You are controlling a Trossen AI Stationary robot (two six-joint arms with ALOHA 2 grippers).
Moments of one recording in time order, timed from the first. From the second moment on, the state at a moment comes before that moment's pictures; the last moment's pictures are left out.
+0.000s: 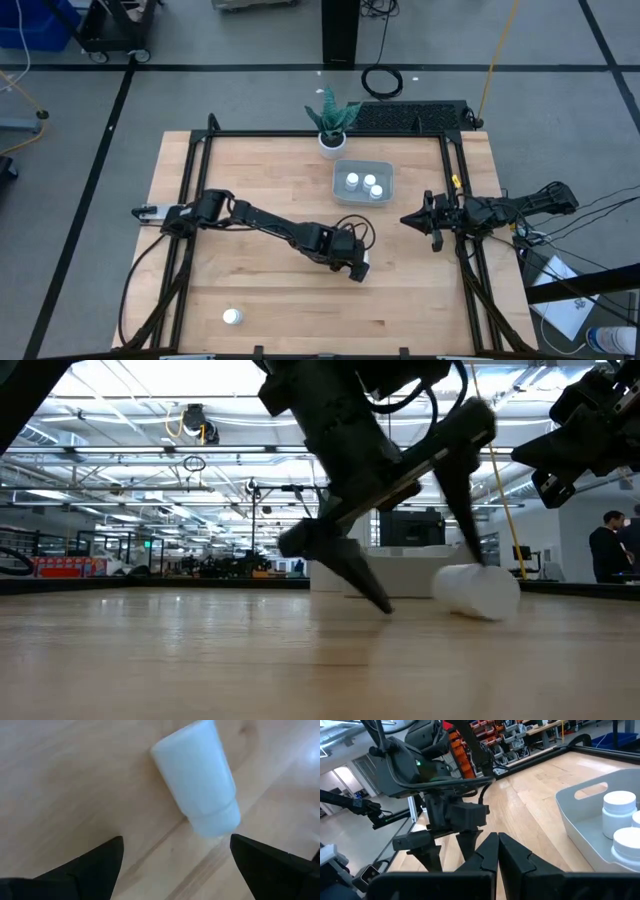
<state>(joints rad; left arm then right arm) -0.20 2.25 1.71 -0.48 0.07 -1.22 0.24 0.10 0.06 -0.08 0.23 0.43</state>
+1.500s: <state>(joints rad) -0.27 1.68 1.52 -0.28 -0.10 -0.82 0.24 0.14 0.06 0.42 0.34 0.79</state>
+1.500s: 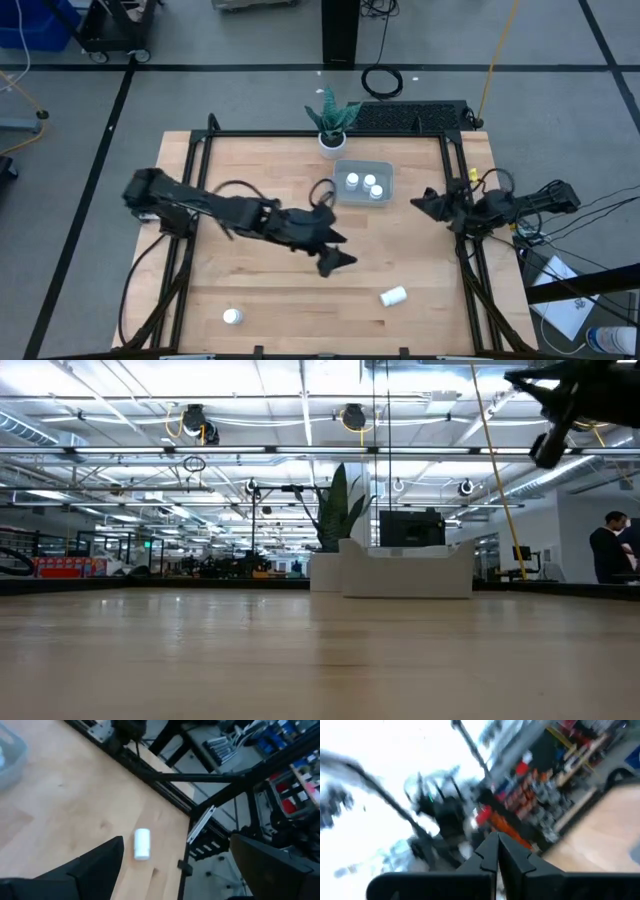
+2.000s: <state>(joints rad) -0.35 1.05 0.69 0.32 -0.28 -0.64 0.24 0.22 0.06 0.52 0.45 0.85</state>
